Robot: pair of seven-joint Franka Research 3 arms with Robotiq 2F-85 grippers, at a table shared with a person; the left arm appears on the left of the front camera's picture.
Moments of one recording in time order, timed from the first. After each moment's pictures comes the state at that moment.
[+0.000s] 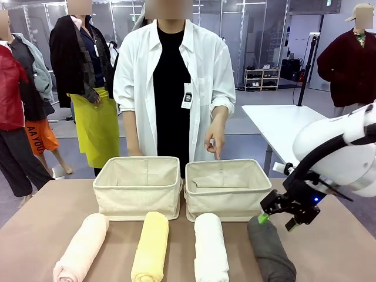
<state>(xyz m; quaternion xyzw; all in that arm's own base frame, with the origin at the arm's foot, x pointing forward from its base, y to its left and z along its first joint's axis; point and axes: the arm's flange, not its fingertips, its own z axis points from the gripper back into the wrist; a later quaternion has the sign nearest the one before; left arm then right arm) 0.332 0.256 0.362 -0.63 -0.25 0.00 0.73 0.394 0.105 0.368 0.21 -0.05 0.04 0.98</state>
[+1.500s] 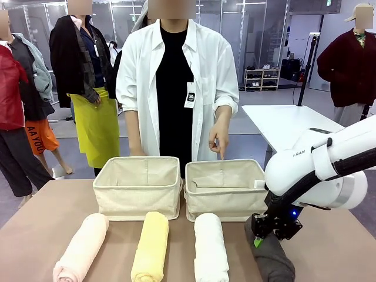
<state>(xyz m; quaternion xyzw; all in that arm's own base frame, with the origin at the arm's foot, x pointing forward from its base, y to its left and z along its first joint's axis) 0.332 0.256 0.362 -0.63 -0.25 0.00 0.73 0.389 0.148 0.337 0.12 -0.02 0.05 0.99</state>
